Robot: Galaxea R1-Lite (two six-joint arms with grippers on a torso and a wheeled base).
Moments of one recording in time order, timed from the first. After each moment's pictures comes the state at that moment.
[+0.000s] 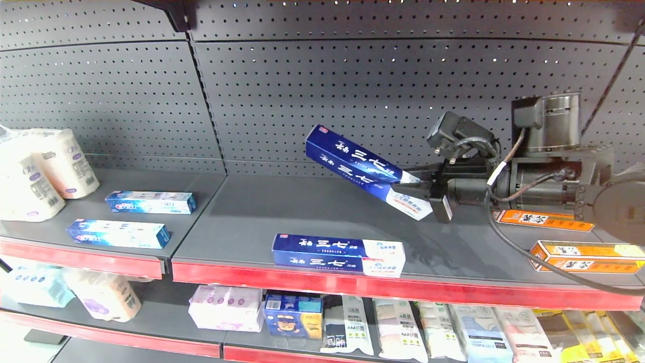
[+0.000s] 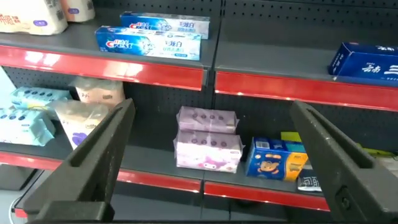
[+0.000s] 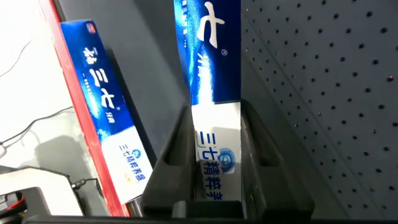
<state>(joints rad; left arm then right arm) 0.00 0.00 0.00 0.00 0.03 -0.04 0.43 1.70 -1.04 -0.28 0.36 -0.57</state>
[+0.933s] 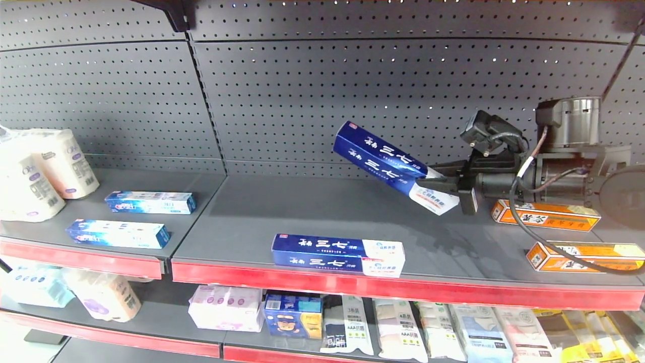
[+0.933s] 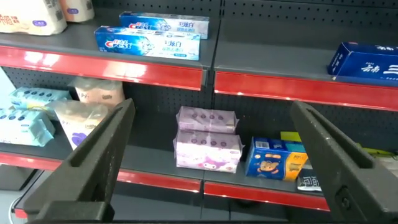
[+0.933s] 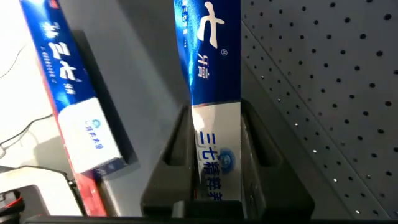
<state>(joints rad) 0.00 0.00 0.00 0.00 0.03 -0.04 0.23 1.73 -1.04 -0.29 0.54 -0.59</state>
